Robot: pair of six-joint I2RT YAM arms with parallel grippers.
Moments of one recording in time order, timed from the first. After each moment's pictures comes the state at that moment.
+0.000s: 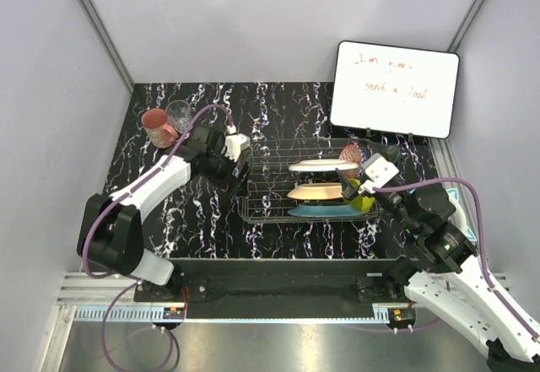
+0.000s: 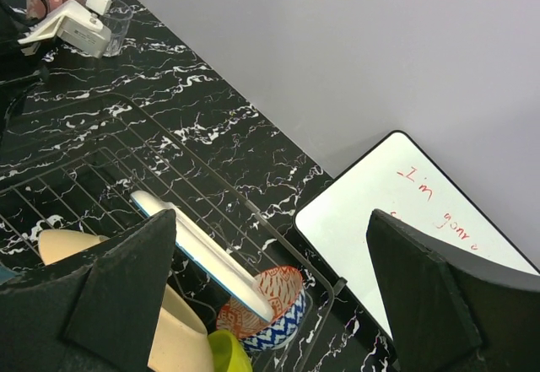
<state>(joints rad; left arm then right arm) -0.37 1.48 1.01 -0.61 0.39 0.17 0.67 0.53 0.73 -0.13 0.04 -0.49</state>
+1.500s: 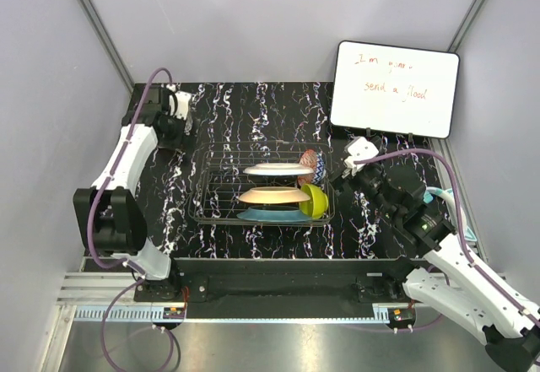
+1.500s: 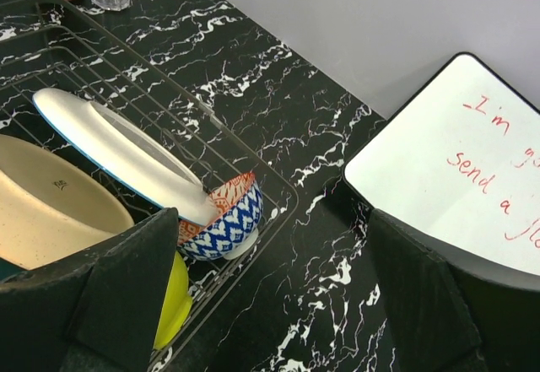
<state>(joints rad) -0.01 1.56 1.37 -0.81 0.06 0.25 0.67 0.70 0.73 -0.11 0.10 -0.32</state>
